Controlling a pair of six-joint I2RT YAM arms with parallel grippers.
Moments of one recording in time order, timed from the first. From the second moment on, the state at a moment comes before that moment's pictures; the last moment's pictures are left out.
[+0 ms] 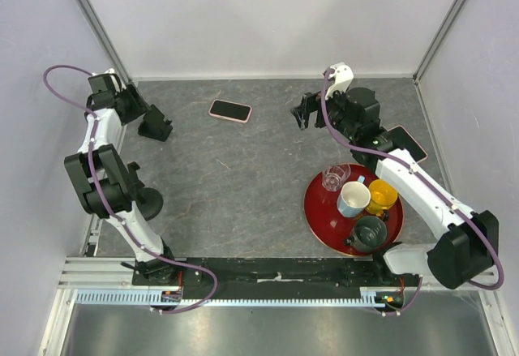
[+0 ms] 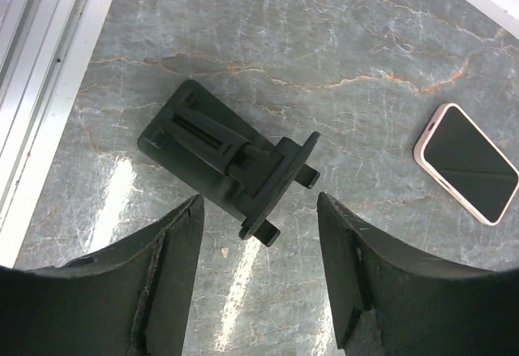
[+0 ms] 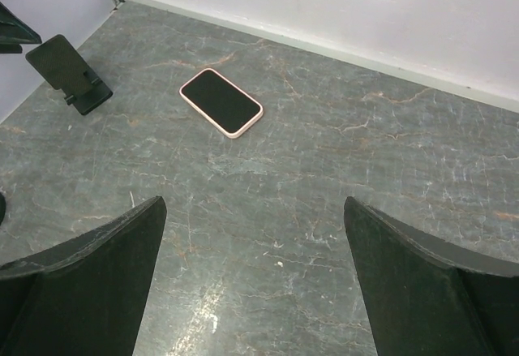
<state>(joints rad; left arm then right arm) 0.34 1.86 1.50 -0.36 0.19 -0.26 0.44 1.30 1.12 0.01 -0.11 0.13</state>
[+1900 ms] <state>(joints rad) 0.27 1.76 1.29 -0.27 0.29 -0.20 0.44 1.37 1.12 0.00 -0.07 0.11</state>
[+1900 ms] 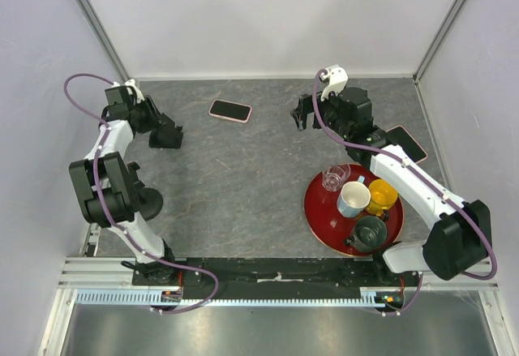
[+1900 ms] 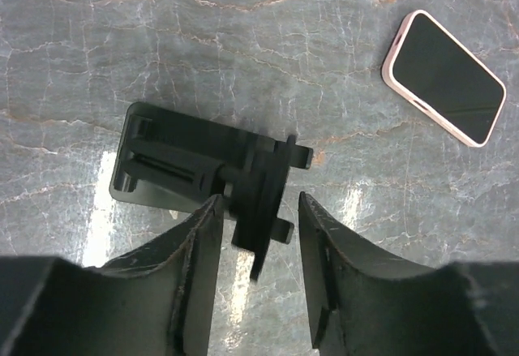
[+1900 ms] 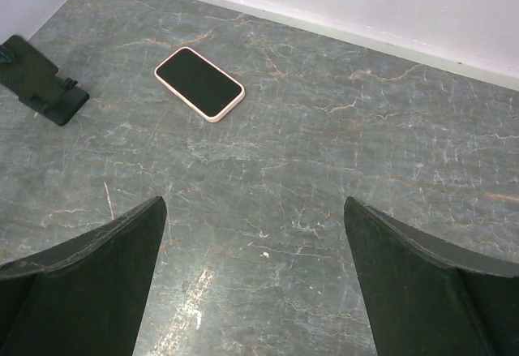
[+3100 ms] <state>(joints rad) -0.28 1.80 1.31 -0.07 0.13 -0.54 0.44 1.70 1.15 0.17 -0.08 0.30</state>
